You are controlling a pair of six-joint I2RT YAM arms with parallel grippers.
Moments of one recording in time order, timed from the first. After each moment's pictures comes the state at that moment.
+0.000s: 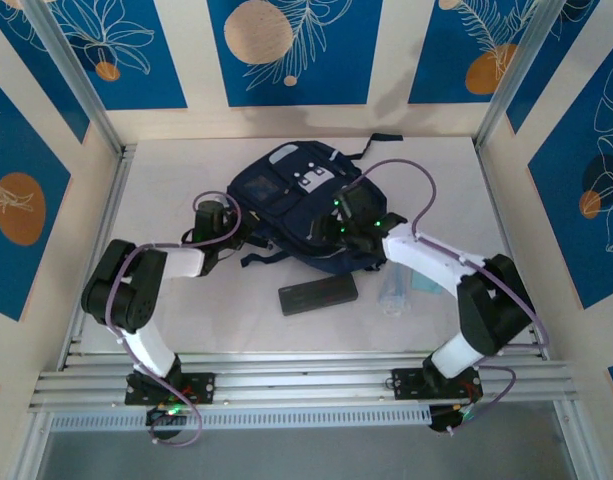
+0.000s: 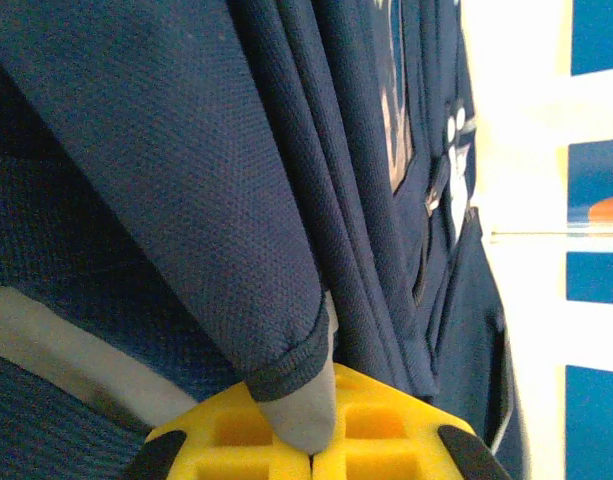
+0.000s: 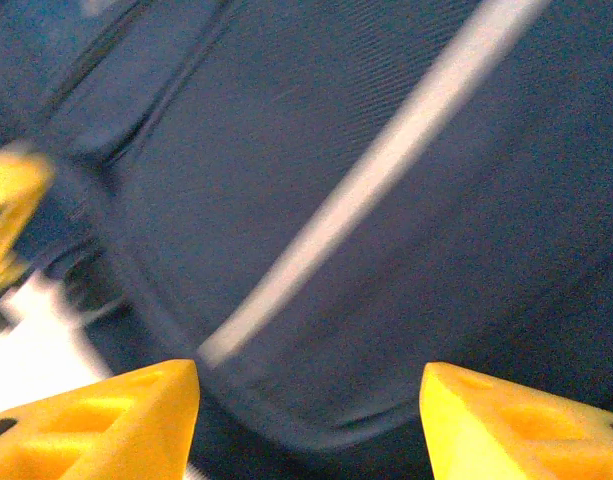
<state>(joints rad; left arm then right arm) -0.32 1.72 0.73 0.52 0.29 -1.17 0.65 1.53 1.06 -0.38 -0.04 0.71</state>
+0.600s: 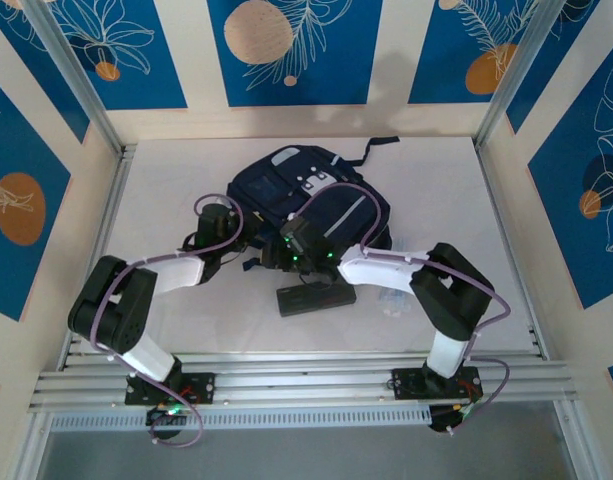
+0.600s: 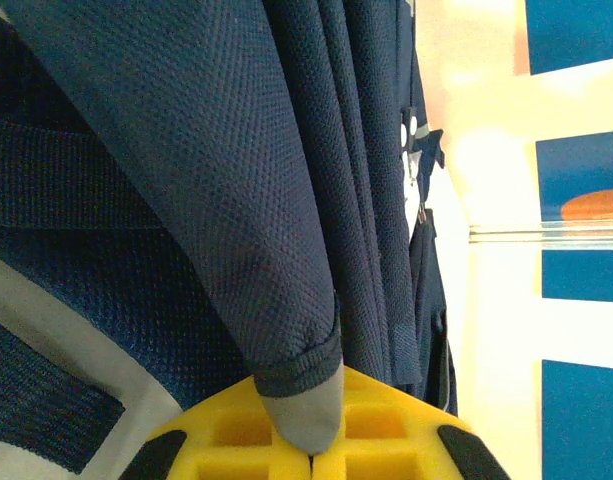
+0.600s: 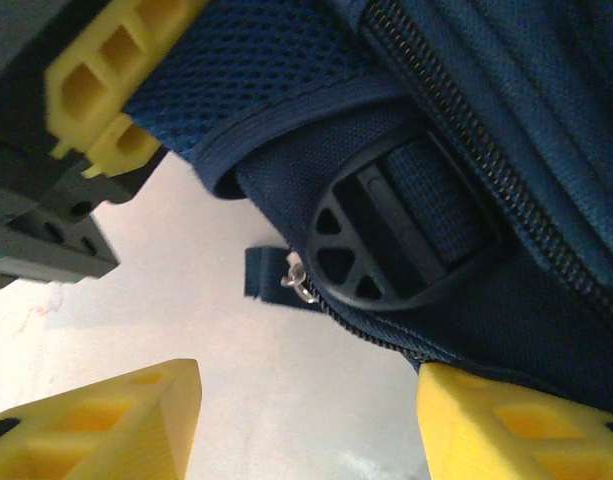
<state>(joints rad) -0.39 1.58 0.69 0.45 0.20 -1.20 0.90 1.77 1.06 -0.05 0.03 0.82</state>
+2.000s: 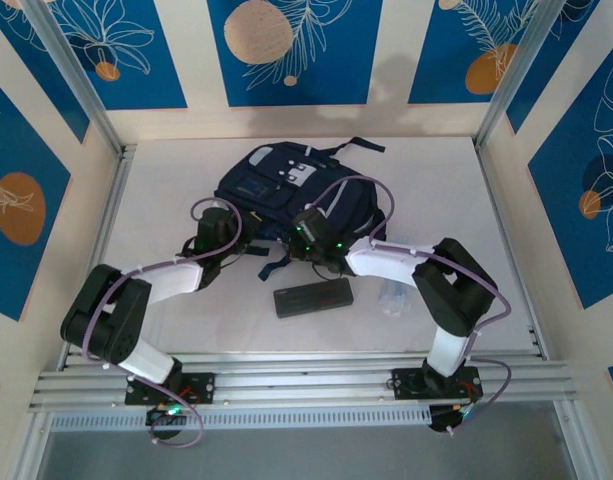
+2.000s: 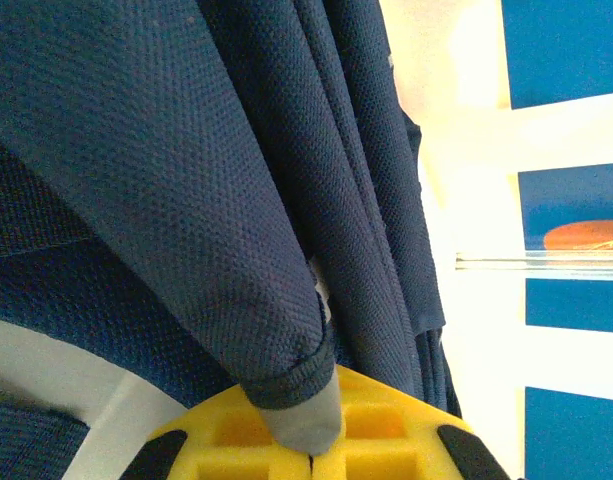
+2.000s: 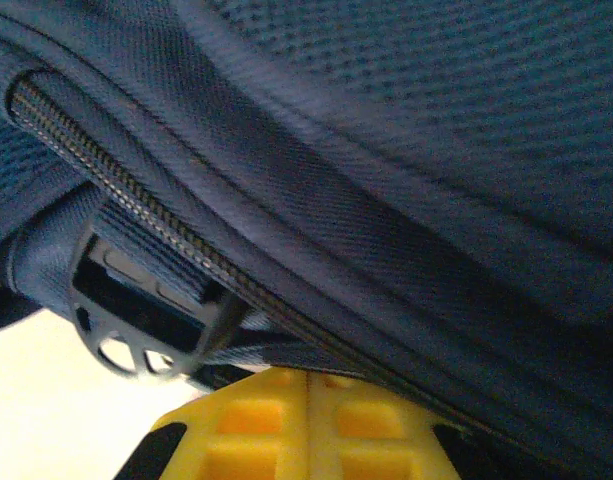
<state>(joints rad) -0.41 1.53 0.66 0.45 0.11 -1.26 0.78 1.75 1.05 -0.10 0.07 0.76</state>
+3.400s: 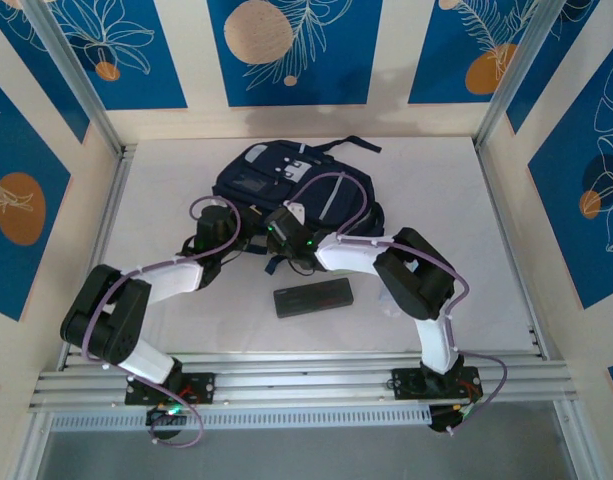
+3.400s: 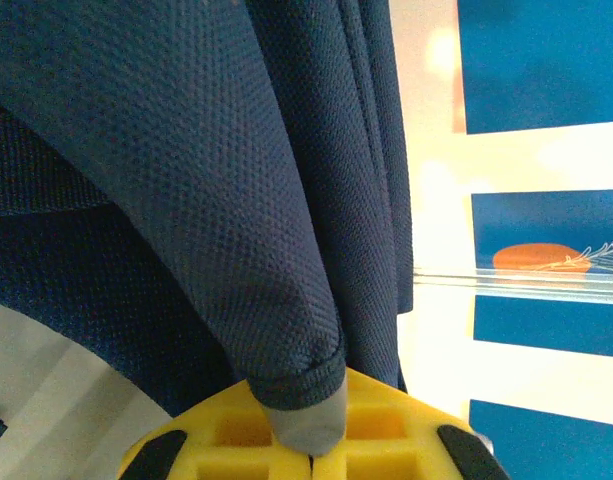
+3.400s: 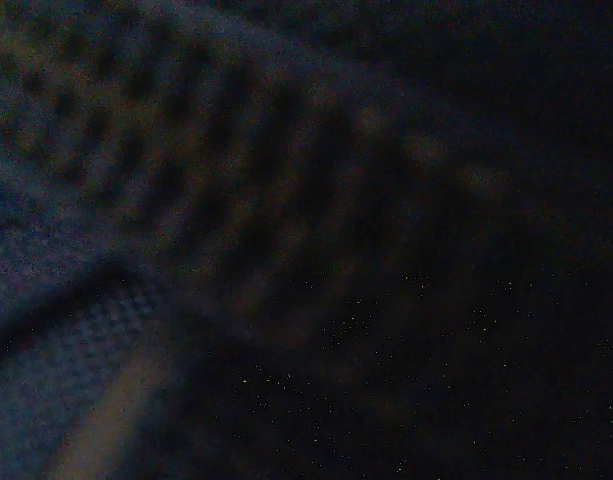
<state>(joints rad) -0.43 1.52 0.66 0.51 0.10 -1.36 0.86 1.99 1.27 -0.06 0.27 0.80</state>
